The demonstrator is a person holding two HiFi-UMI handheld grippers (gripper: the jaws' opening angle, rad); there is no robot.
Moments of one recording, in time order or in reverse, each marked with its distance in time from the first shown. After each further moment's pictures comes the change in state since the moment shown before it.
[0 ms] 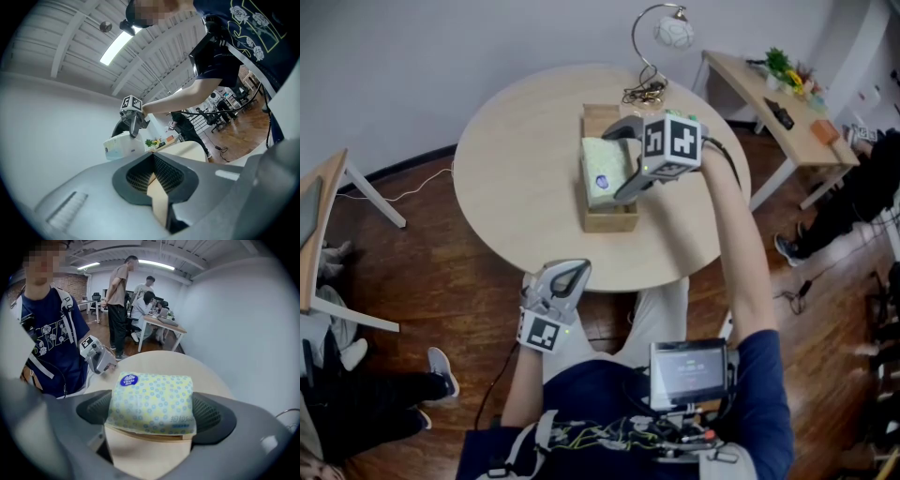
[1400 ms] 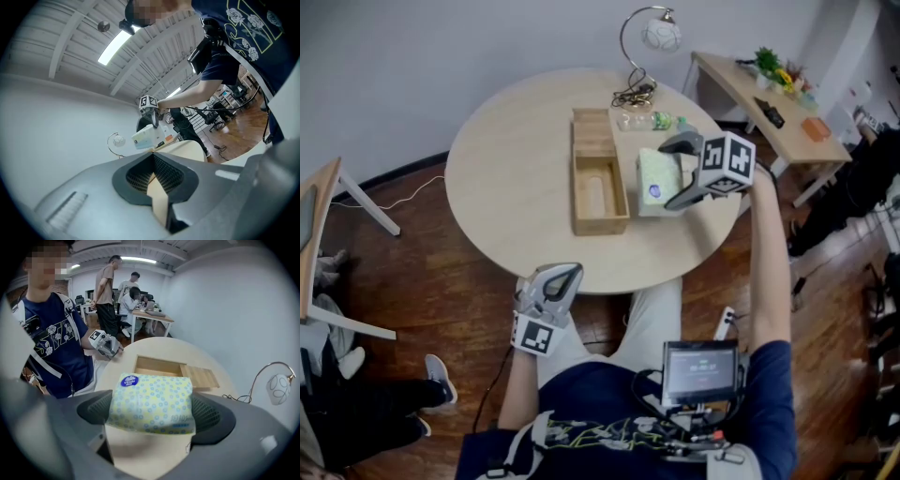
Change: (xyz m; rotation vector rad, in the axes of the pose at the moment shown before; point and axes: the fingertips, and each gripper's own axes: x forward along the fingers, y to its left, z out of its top) left arm -0.001 -0.002 -0.001 0.016 0.014 -0.014; right arm -0.076 0.039 -0.103 0.187 0.074 -0.062
